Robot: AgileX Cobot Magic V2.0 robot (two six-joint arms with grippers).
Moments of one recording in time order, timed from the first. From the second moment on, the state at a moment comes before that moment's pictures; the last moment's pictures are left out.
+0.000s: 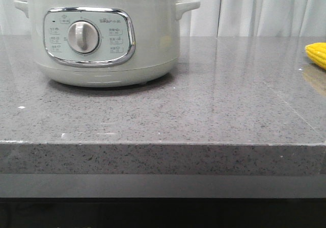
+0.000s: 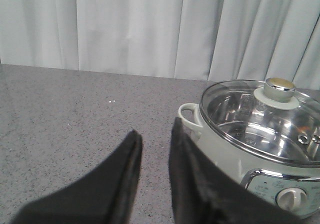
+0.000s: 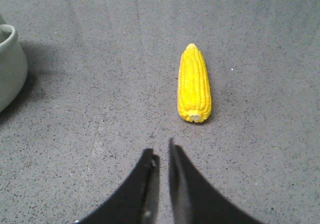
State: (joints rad) left arm -0.01 0.44 -0.83 -0.06 0.60 0.00; right arm 0.00 0.53 -0.74 0.04 0.66 0.07
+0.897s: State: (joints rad) left arm -0.40 0.93 -0.89 -0.12 0.24 0.01; right arm 0.00 0.53 -0.74 0.04 0.66 0.07
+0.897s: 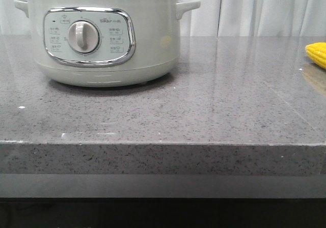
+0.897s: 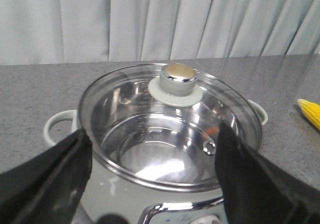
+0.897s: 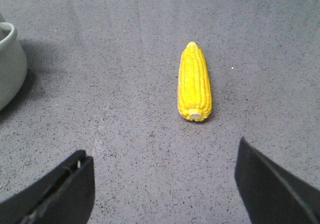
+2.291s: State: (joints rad) left arm -0.48 1.66 -1.37 -0.14 0.07 0.01; right arm 0.00 0.53 -0.74 0.04 0.66 0.07
